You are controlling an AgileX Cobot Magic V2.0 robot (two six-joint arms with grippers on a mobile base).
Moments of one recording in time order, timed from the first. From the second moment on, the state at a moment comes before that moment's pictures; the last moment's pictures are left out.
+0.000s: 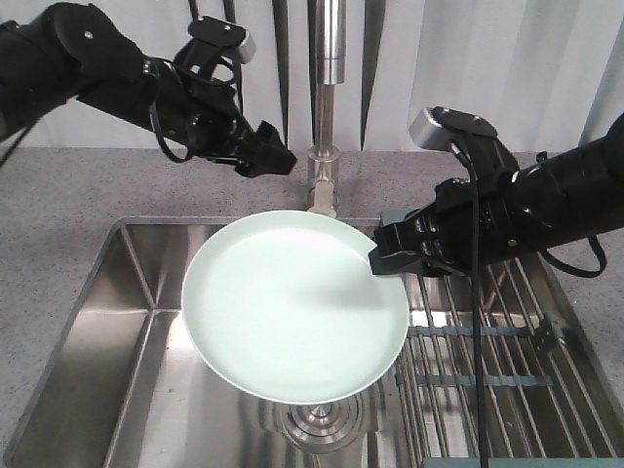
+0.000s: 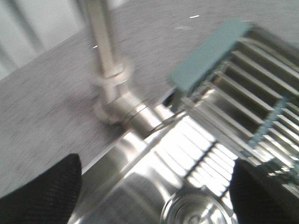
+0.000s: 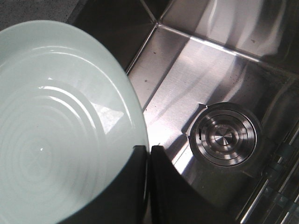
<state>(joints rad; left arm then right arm) -0.32 1.89 -1.81 -0.51 0.92 0.58 0.28 1.44 -1.15 0.73 0.91 -0.46</state>
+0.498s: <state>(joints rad) -0.30 1.55 -1.49 -0.11 0.87 0.20 0.28 1.44 -1.15 0.73 0.91 -0.46</state>
